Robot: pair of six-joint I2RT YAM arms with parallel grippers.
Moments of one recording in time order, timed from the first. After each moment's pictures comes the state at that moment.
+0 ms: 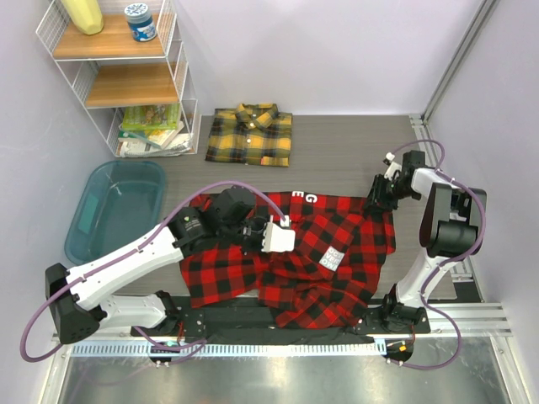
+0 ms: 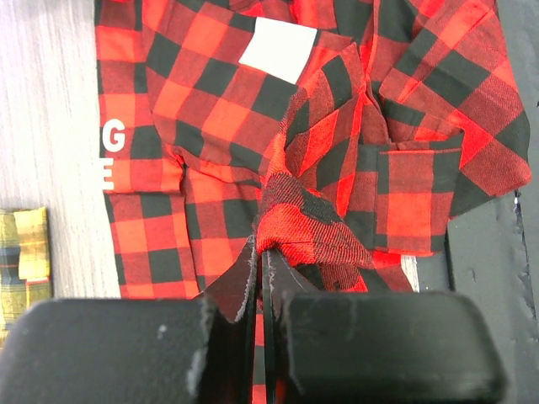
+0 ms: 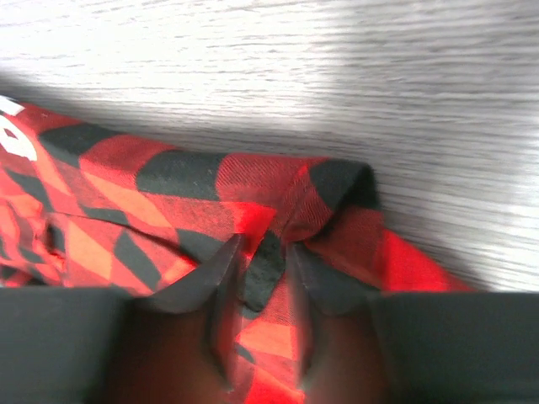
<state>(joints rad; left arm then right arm) -0.99 1.18 1.12 -0.66 0.35 0.71 -0.20 1.82 1.12 -0.57 -0.49 0.05</state>
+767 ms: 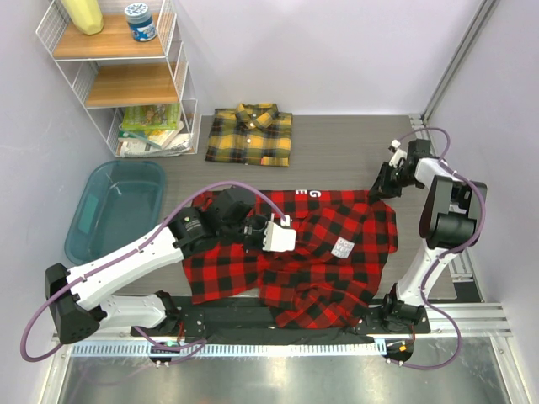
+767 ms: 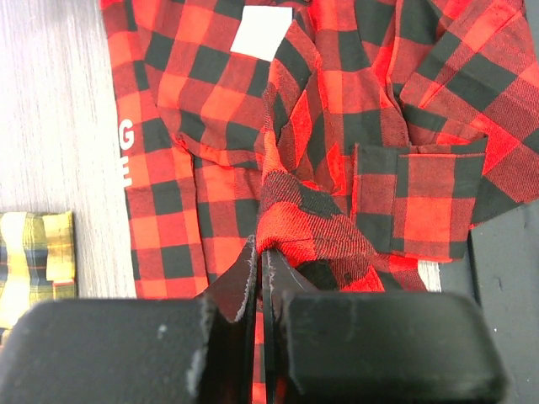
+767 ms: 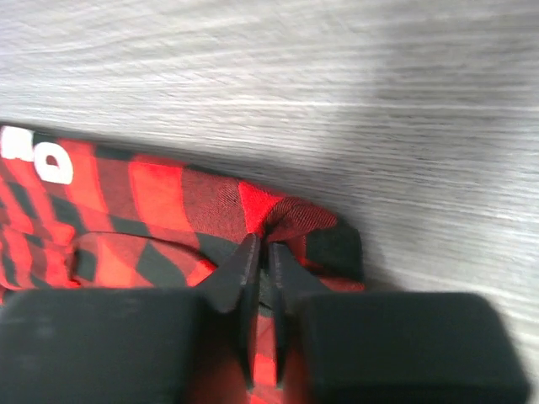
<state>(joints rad) -0.99 1.18 1.11 -0.62 0.33 0.73 -0.23 1.90 1.27 -0.56 -0.50 0.05</state>
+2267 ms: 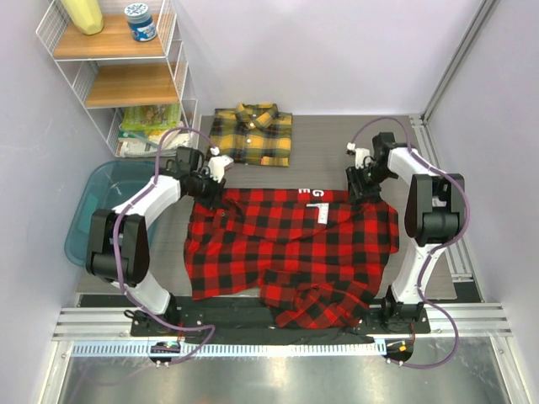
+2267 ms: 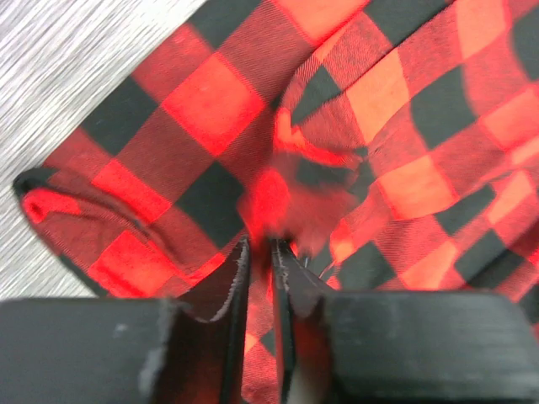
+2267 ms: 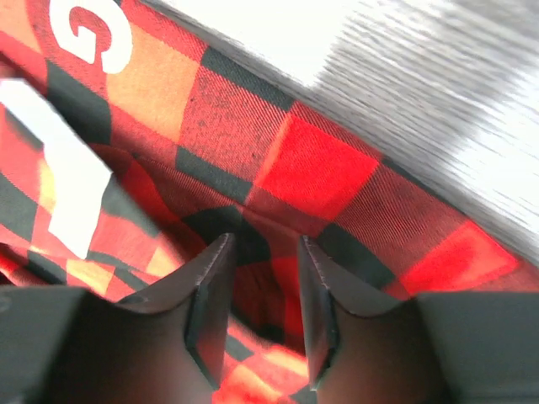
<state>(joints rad) -0.19 1.63 1.10 -0.51 0.45 0.39 -0.01 1.96 1.39 -0.81 -0.42 -0.30</state>
